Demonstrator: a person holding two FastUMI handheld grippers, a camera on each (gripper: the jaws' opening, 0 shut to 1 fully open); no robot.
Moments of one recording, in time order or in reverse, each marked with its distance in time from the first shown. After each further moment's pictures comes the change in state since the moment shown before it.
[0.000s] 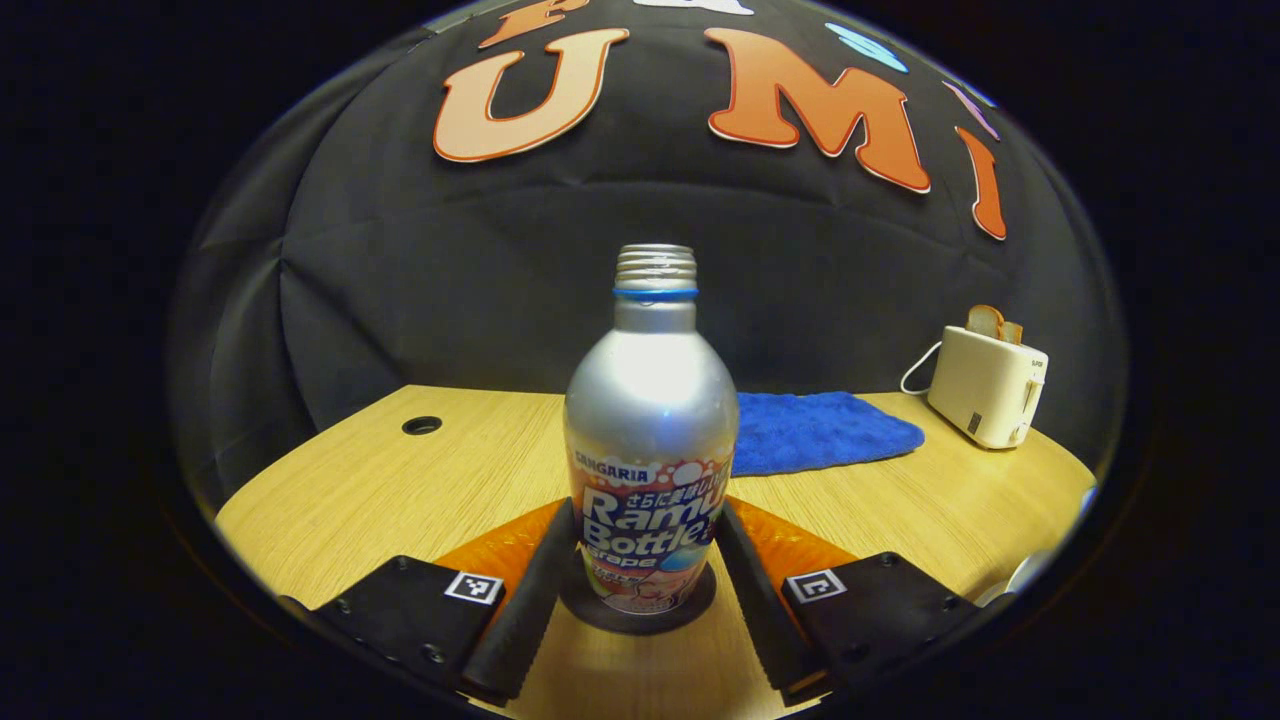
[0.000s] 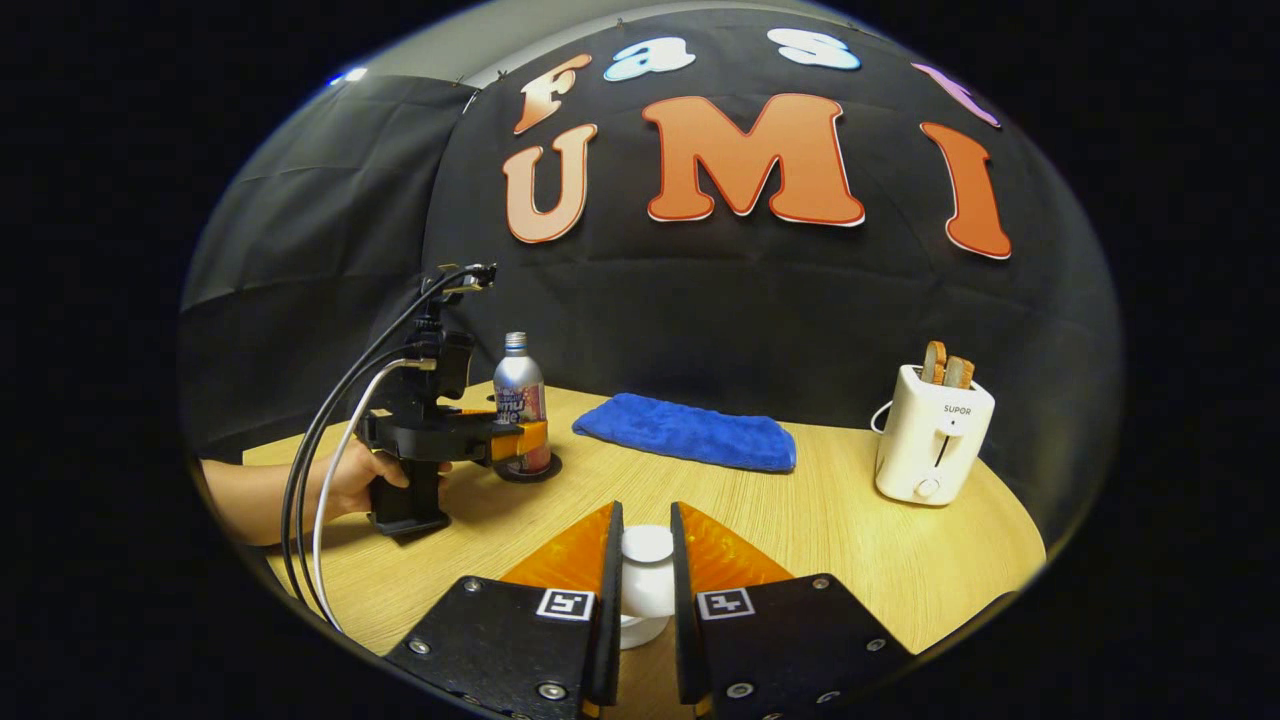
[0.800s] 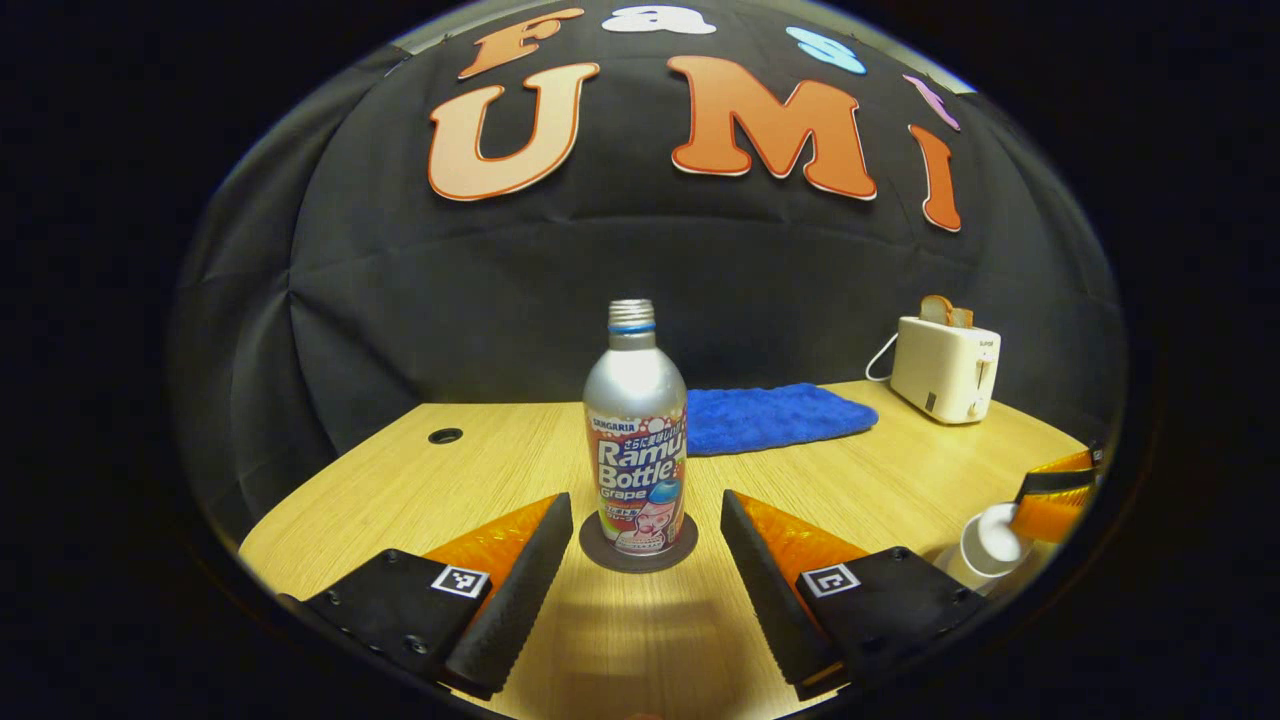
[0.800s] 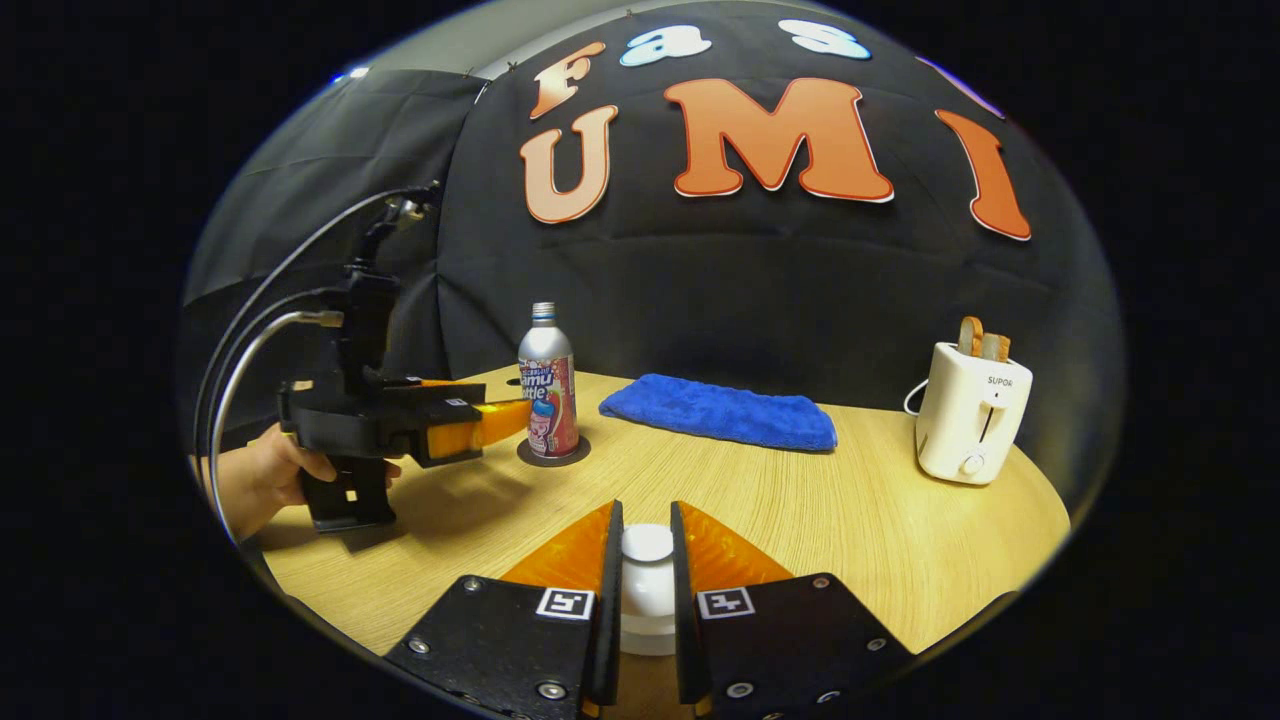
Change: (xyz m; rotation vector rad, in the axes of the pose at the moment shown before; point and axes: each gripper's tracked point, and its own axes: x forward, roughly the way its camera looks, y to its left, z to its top) left arm -0.048 0.003 0.011 0.061 -0.068 -0.027; right arm 0.022 0.030 -0.030 0.004 0.022 0.036
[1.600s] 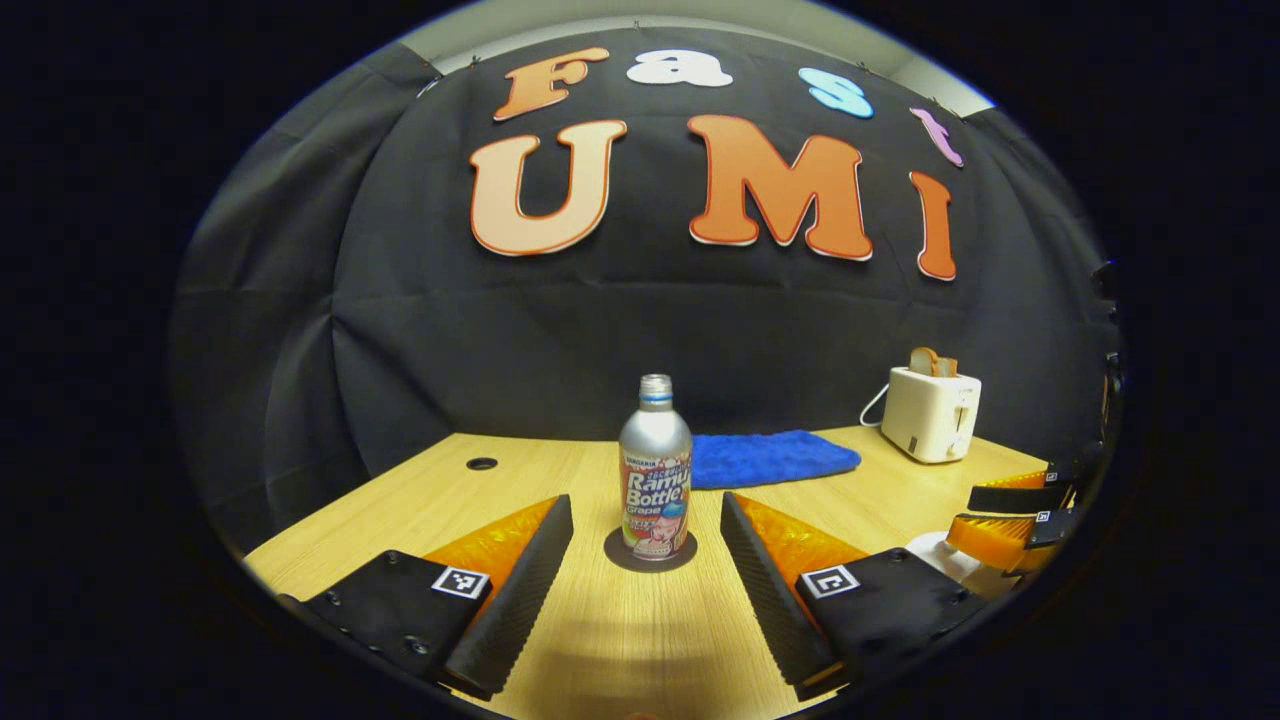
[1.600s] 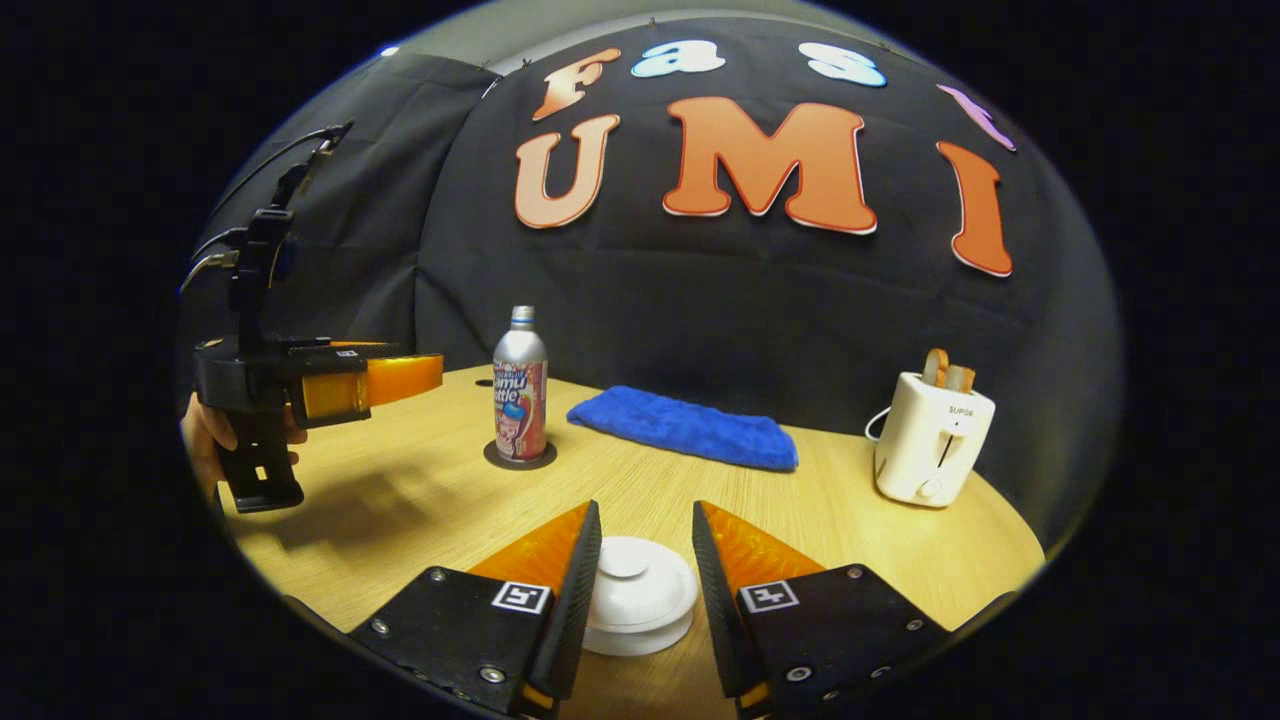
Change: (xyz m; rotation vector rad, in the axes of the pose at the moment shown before) left arm -0.036 0.009 0.039 -0.024 -0.158 0.050; right arm -0.016 -0.018 0.023 -0.072 -0.086 -0.115
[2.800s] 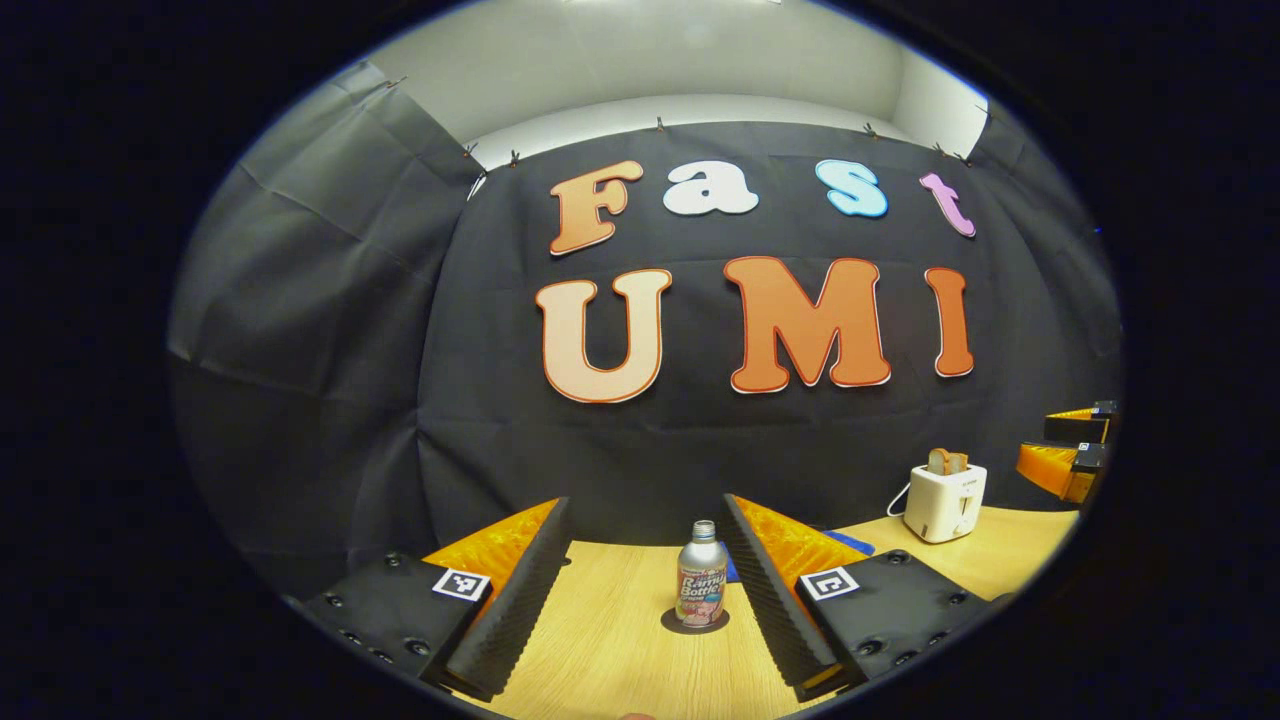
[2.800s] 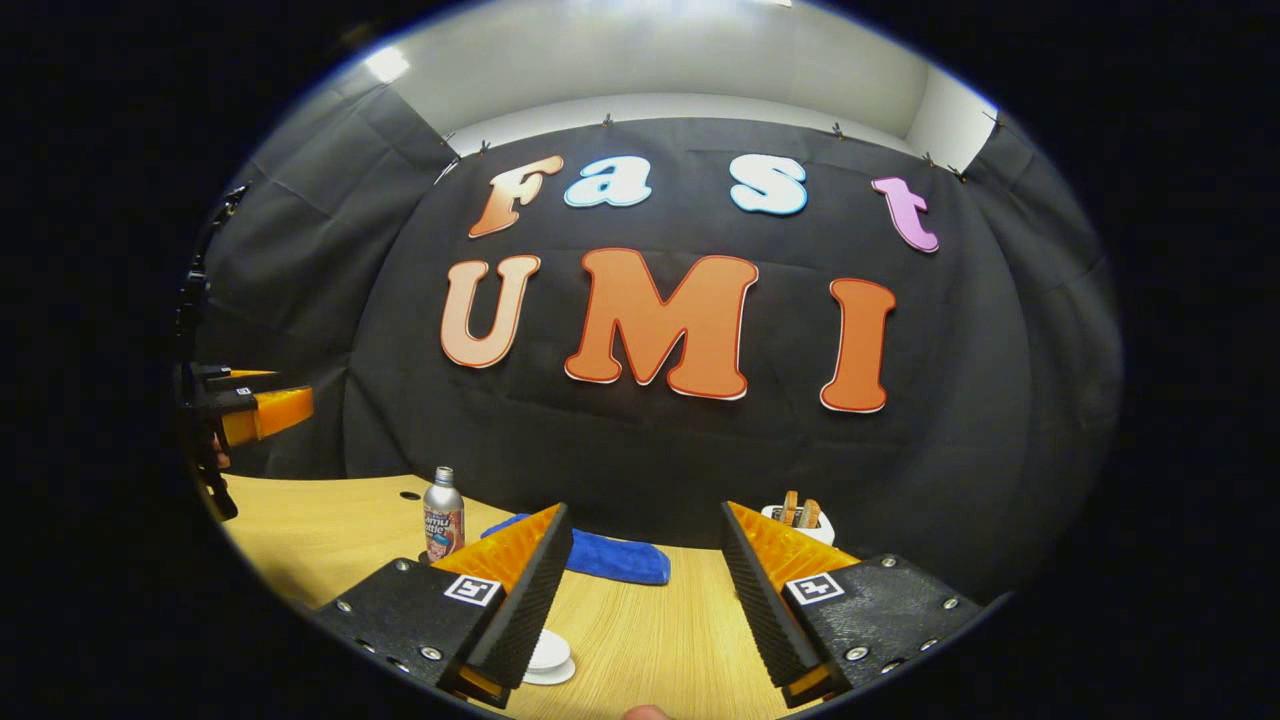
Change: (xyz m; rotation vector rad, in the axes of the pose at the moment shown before) left arm -0.094 0.028 0.116 0.024 -0.278 0.135; right arm -0.099 -0.080 0.139 -0.025 -0.315 -0.257
